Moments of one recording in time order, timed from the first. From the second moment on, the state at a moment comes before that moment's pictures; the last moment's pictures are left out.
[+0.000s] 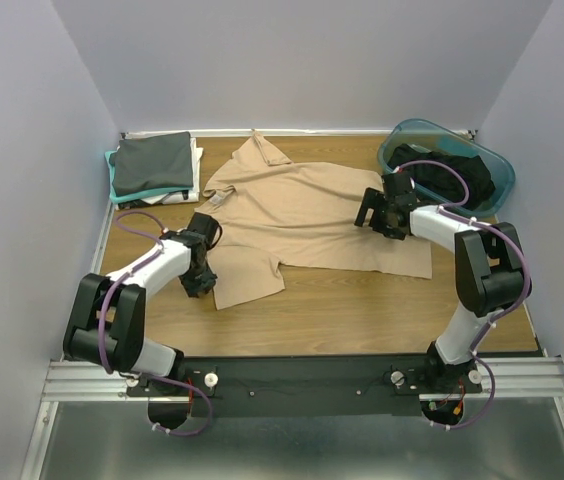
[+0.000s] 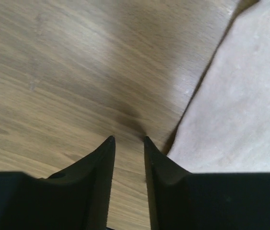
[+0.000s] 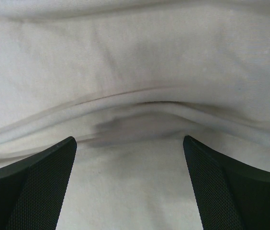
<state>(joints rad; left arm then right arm) -0.29 1.42 0.76 -0.75 -0.22 -0.81 0.24 1.77 1.04 -0.20 0.06 0.51</state>
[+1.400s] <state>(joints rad) -0.44 1.36 0.70 -0.68 -0.08 -0.84 0.23 1.80 1.07 -0.20 0.03 0.50</state>
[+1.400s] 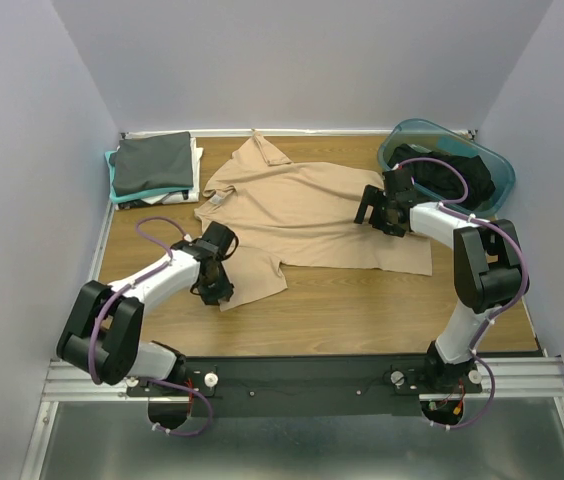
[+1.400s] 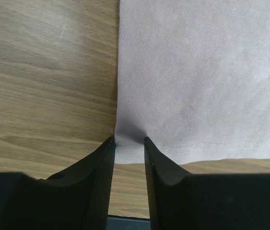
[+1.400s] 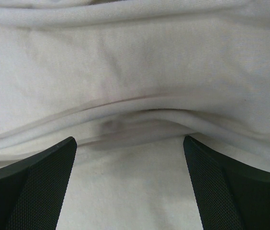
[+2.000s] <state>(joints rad) -0.44 1.37 0.76 -0.69 -0.07 -0.84 0.23 1.76 1.07 -0.25 -0.02 0.50</state>
